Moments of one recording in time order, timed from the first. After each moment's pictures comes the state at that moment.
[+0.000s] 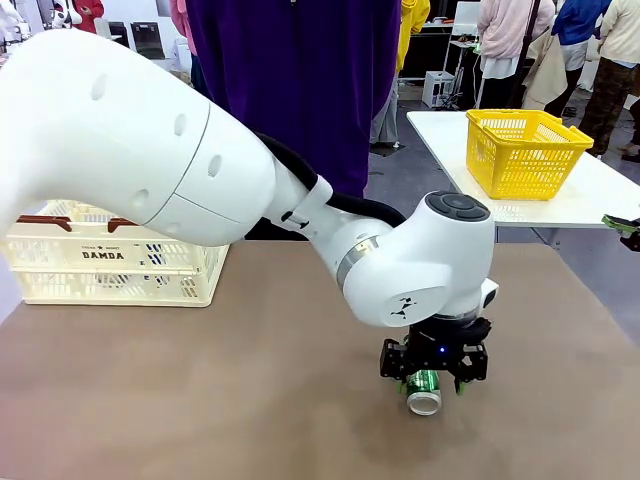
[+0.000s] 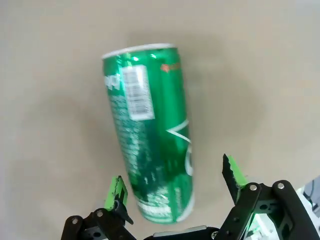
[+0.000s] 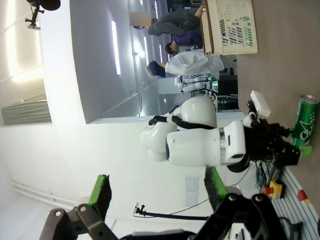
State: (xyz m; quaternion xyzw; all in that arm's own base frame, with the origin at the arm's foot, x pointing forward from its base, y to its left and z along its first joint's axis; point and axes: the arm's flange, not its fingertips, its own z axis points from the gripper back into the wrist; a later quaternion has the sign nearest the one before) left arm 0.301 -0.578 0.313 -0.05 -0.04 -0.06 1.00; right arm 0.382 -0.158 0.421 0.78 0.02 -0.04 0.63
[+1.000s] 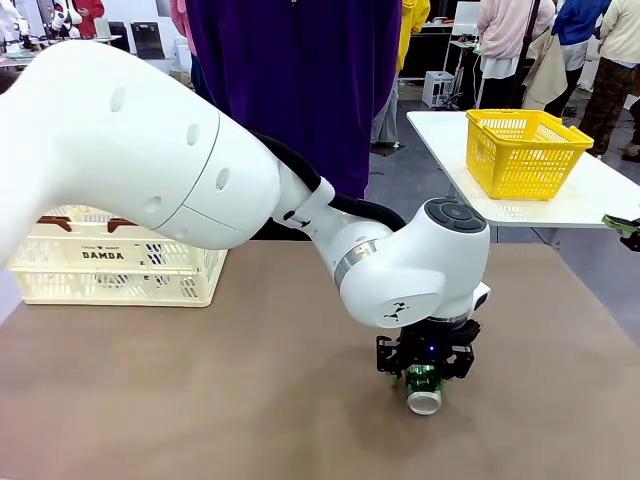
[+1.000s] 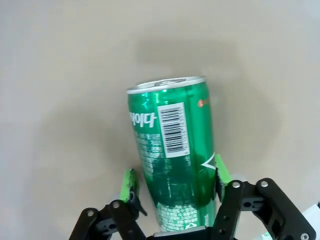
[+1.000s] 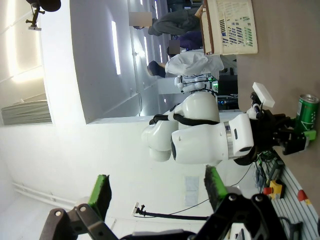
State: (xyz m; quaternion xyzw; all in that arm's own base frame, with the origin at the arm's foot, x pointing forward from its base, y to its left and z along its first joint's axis) left arm 0.314 -0.574 0.302 -0.02 -0.08 -0.08 0.99; right arm 0.382 -0.158 0.421 0.78 0.02 -0.04 0.63
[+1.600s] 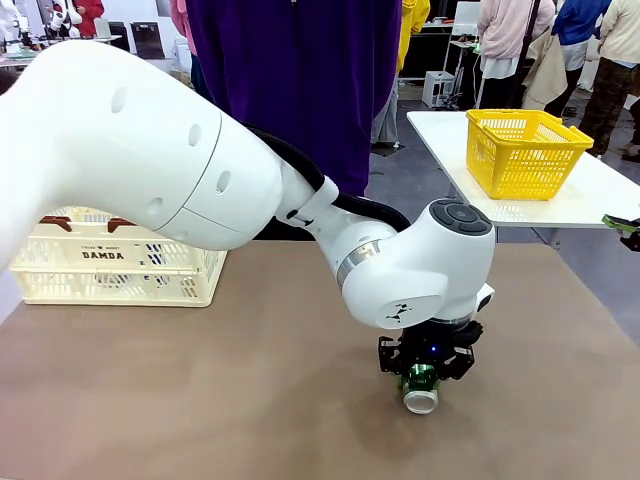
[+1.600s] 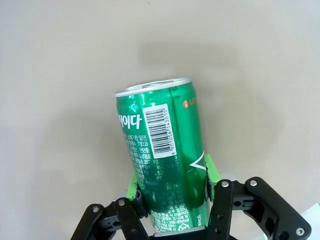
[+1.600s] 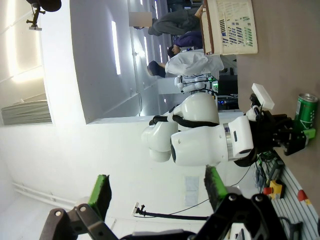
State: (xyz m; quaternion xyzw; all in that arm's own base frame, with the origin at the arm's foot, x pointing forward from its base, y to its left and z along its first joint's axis) left arm 0.313 -0.575 0.303 -0.02 -0.08 -0.09 0.99; right arm 0.382 -0.158 0.421 0.78 0.02 -0.04 0.63
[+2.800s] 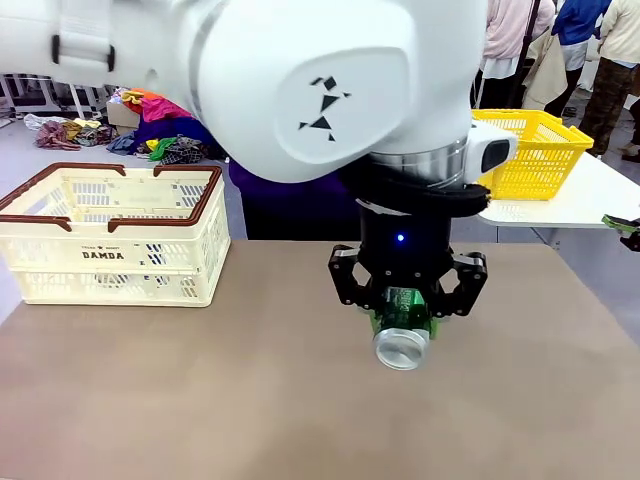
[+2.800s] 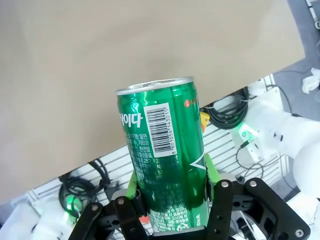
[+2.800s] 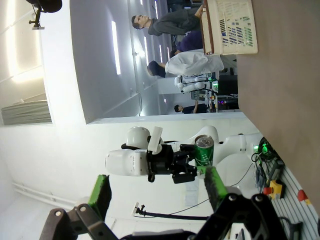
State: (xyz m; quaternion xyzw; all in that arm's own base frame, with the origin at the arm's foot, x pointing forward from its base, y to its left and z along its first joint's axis) left arm 0.194 -0.483 0.549 -0.07 -0.06 -0.15 0.98; right arm 0.382 -0.158 0.421 0.78 0.02 -0.04 0.63
